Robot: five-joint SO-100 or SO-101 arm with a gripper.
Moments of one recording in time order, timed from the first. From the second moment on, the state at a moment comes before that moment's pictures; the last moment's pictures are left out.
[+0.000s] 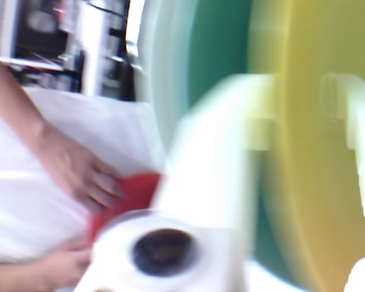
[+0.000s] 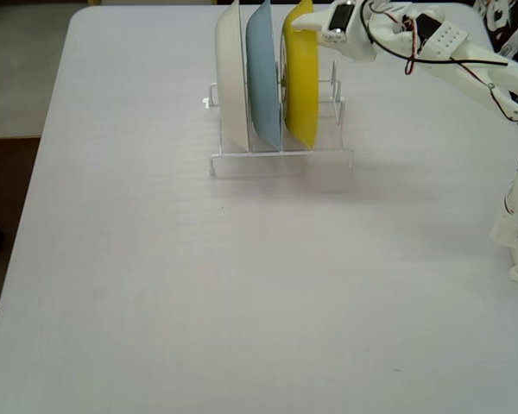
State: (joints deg) arm 31.6 89.3 69.6 30.8 -33.1
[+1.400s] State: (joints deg) arm 15.4 134.9 71.1 44.7 1.1
